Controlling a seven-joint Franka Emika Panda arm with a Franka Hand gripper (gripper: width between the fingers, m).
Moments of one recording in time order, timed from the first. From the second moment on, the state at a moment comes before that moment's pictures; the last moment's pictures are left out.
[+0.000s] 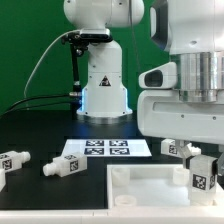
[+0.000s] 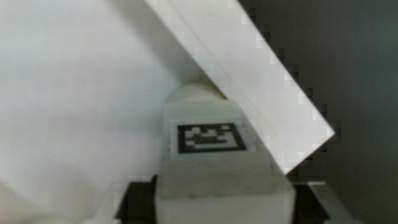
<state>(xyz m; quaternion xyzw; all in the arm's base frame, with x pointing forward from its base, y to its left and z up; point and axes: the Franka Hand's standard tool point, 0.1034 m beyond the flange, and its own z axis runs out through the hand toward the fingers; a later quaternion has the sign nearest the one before) 0.640 0.112 0.076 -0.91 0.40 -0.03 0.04</state>
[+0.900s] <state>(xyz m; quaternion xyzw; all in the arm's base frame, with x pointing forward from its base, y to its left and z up) 0.642 0.110 0.074 -0.57 0.81 0.04 0.10</state>
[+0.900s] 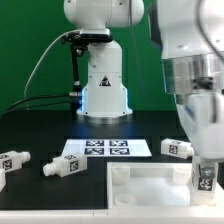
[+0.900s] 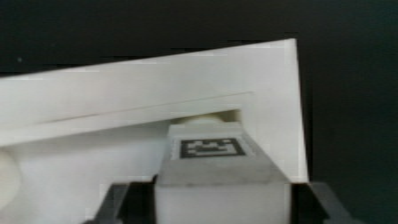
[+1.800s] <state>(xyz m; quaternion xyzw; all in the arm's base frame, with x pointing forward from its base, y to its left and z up) 0.648 0.114 0.112 -0.56 0.82 0.05 0.12</state>
